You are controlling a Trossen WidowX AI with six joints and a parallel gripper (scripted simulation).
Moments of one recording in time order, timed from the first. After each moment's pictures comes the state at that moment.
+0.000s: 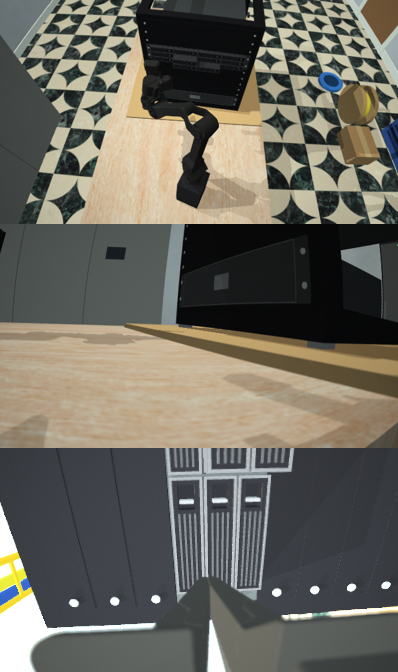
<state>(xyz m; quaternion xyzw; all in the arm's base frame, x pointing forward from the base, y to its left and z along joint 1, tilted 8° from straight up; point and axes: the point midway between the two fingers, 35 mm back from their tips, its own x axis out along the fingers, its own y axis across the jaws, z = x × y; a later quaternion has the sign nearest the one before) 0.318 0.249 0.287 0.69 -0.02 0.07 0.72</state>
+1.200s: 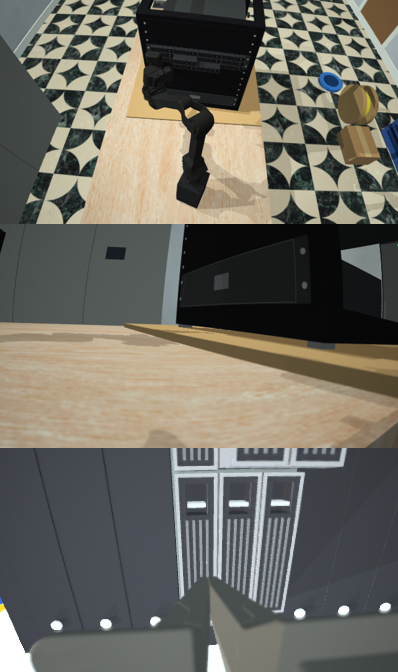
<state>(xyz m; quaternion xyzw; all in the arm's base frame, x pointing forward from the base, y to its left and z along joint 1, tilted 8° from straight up) 0.356 0.254 0.299 0.68 -0.02 0.06 0.73</state>
